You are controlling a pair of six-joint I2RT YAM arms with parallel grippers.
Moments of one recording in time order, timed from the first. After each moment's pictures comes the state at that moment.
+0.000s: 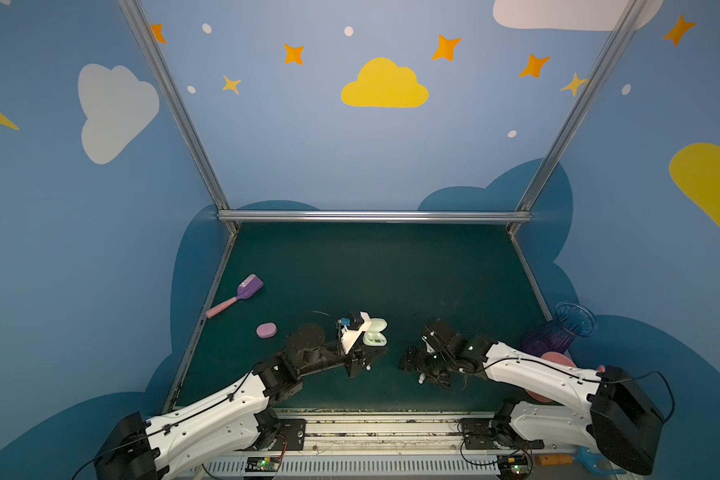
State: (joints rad) left arm -0.89 0.85 0.43 0.25 0.33 -0.15; right arm 0.89 1.20 0.59 -0.52 -0.24 1.09
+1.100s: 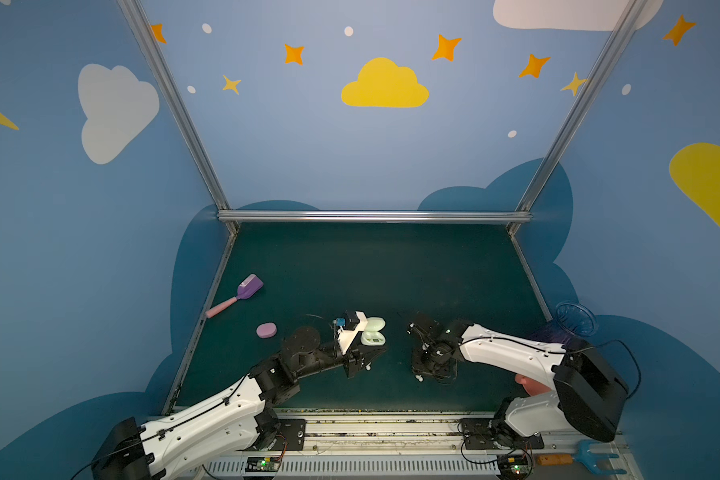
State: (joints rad) left arm -0.90 0.80 0.41 0.27 0.32 -0.18; right arm 0.91 1.44 0.78 -0.79 -0.12 1.03
